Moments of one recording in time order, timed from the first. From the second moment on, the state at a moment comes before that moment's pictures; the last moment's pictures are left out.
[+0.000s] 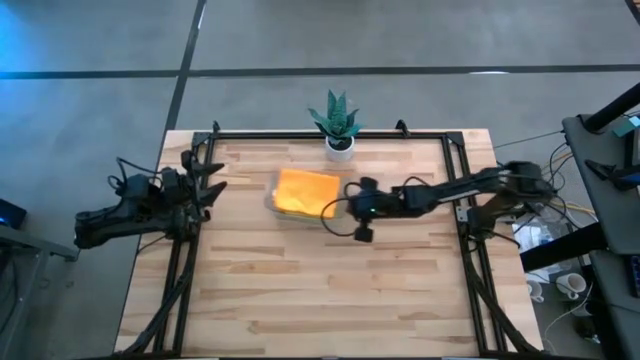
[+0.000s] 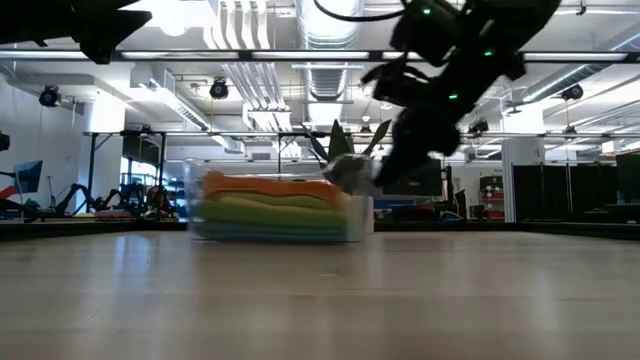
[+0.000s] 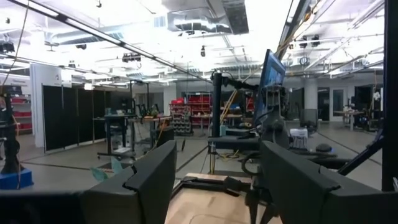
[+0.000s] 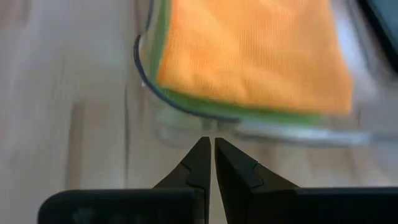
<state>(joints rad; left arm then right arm) 0.15 0.05 0.28 0.05 -0.14 0.07 -0.02 1.59 0.84 -0.08 0.21 -0.06</state>
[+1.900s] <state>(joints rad) 0.15 0.13 0.25 -0.03 0.11 -0.01 -0.01 0.57 0.43 -0.17 0.15 0.21</state>
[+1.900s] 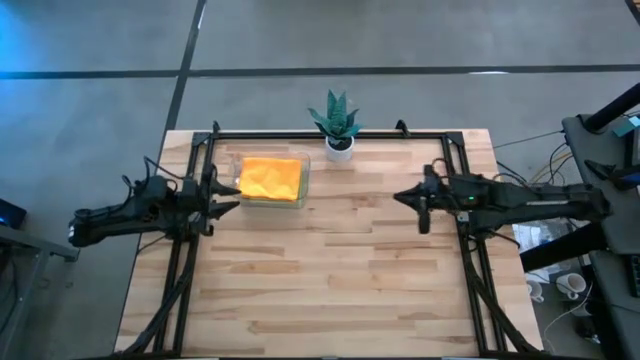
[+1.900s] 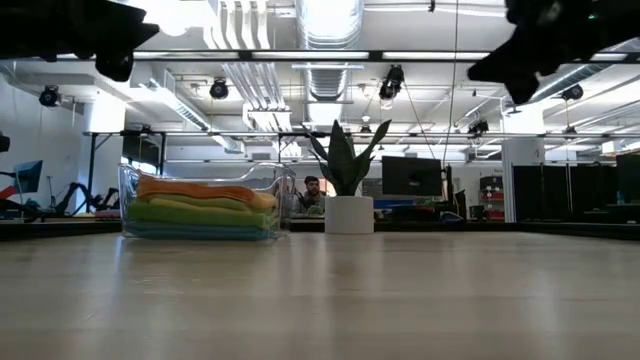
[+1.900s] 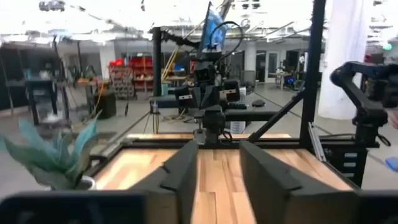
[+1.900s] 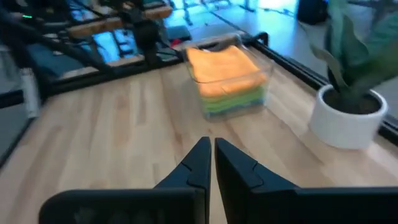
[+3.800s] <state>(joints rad) 0.15 0.08 0.00 0.04 -0.02 -0.07 -0.02 0.09 0.01 0.01 -0.04 -0.02</state>
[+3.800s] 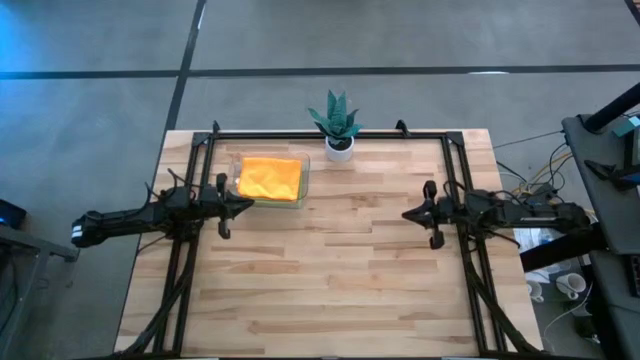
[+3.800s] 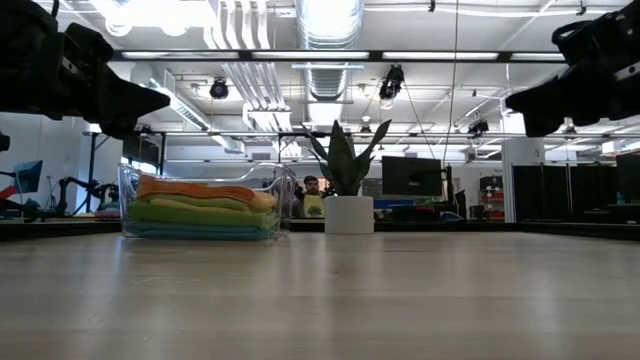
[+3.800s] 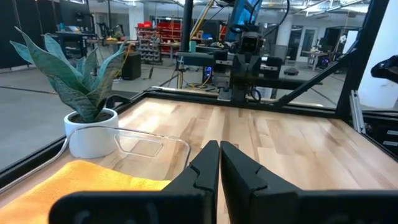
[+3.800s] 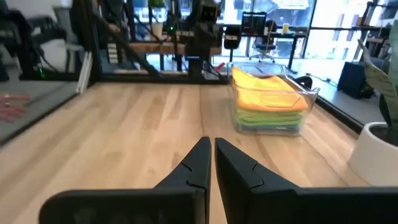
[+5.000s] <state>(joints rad) 0.15 0.08 0.00 0.04 -0.02 0.03 -0.02 0.15 0.01 0.01 -0.04 0.05</state>
